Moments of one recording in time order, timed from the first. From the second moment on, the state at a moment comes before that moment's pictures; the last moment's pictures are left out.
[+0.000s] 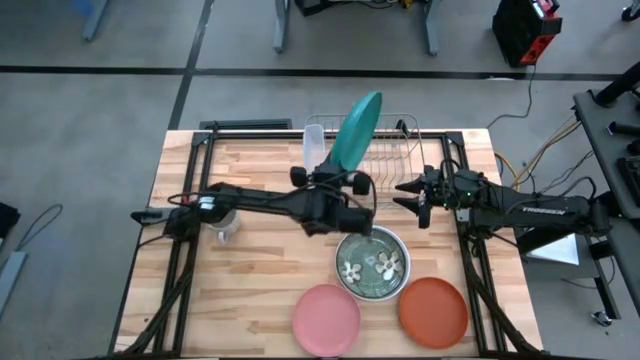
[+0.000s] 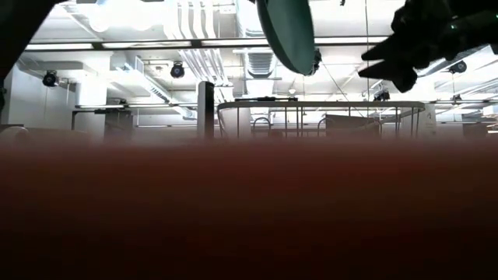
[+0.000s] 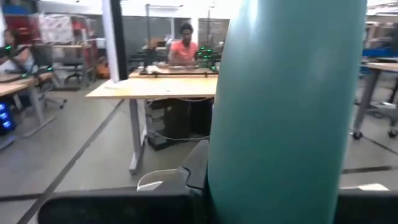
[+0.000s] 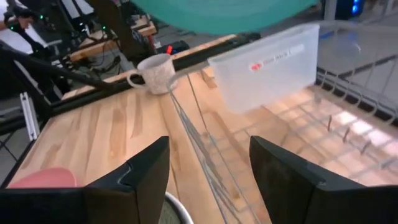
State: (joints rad) left arm -0.15 2.23 2.32 -1.30 -1.57 -1.30; right arm -0.18 0.51 0.31 -0.05 0.00 0.27
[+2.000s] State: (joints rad) left arm -0.03 2.33 2.26 -1.41 -1.11 -1.47; right arm -0.18 0.36 0.24 -0.18 0.00 0.30
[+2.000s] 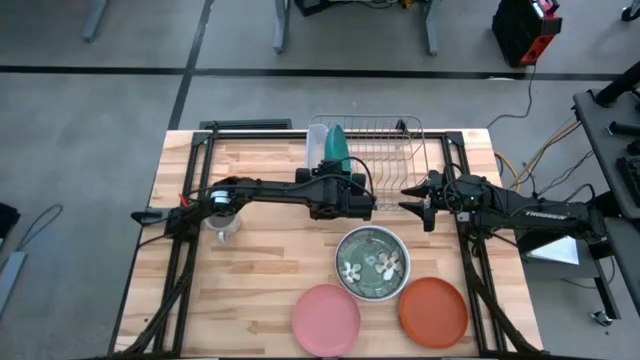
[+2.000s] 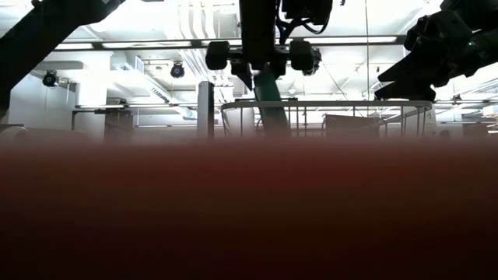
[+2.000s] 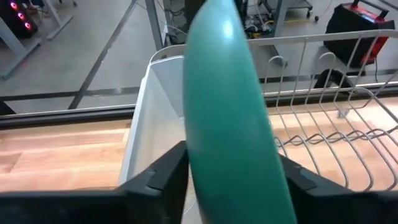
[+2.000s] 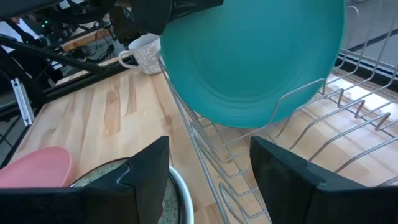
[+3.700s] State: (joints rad) left arm -0.06 2.16 2.36 -1.57 -0.46 -0.83; right arm -0.18 0.36 0.24 -0.18 -0.01 0.29
